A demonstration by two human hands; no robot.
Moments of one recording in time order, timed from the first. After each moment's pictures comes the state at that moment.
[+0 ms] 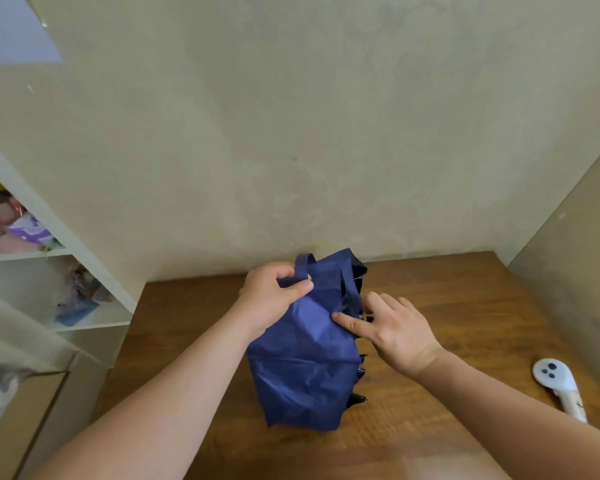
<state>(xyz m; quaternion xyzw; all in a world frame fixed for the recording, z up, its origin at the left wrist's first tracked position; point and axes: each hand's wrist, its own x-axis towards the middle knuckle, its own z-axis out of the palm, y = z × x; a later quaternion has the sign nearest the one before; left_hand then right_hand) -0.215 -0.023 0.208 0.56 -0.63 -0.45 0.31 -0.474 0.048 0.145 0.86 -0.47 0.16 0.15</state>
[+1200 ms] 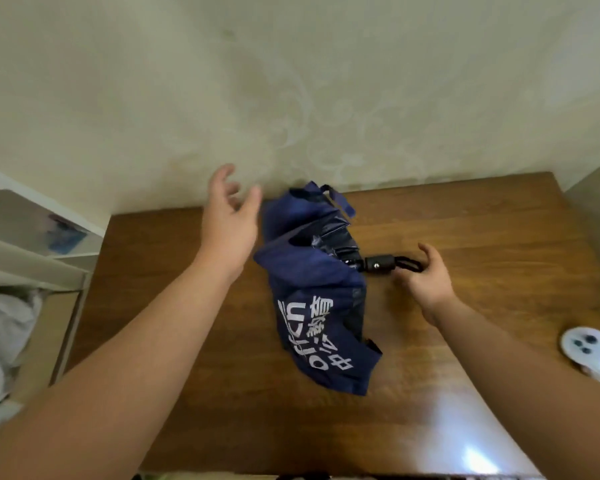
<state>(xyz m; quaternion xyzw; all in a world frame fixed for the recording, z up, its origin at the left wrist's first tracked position) -0.287 -0.108 0.136 0.68 -0.50 -0.33 0.43 -0.597 -0.036 -0.029 0.26 -0.74 0.37 -0.50</state>
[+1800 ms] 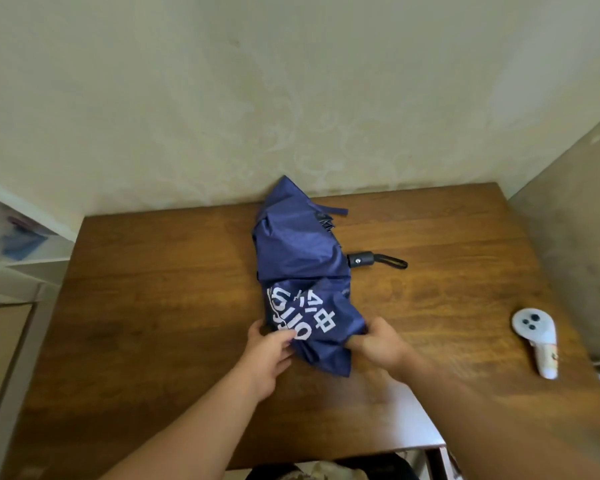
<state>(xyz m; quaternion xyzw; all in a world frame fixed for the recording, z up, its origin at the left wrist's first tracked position) -0.295 0.058 0.016 0.69 -0.11 -0.67 0.24 -0.520 0.078 0.010 0.42 -0.66 0.20 -0.59</state>
